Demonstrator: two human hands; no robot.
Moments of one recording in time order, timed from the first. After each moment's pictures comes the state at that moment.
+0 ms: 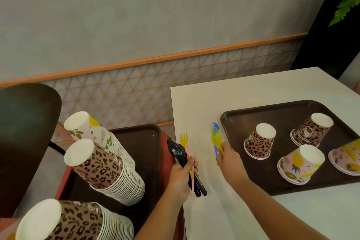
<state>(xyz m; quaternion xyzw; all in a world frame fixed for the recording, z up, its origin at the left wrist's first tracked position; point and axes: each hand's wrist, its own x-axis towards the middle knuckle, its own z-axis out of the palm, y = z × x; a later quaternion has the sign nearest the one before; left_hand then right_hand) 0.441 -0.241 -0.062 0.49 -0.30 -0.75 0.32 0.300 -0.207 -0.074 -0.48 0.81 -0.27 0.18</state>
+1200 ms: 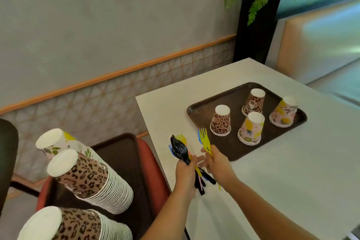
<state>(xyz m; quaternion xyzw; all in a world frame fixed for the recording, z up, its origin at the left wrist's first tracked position) 0.424 -0.183 -0.056 0.47 -0.46 -0.72 0.24 0.342 -0.125 -0.054 -0.30 0.78 -0.47 0.30</state>
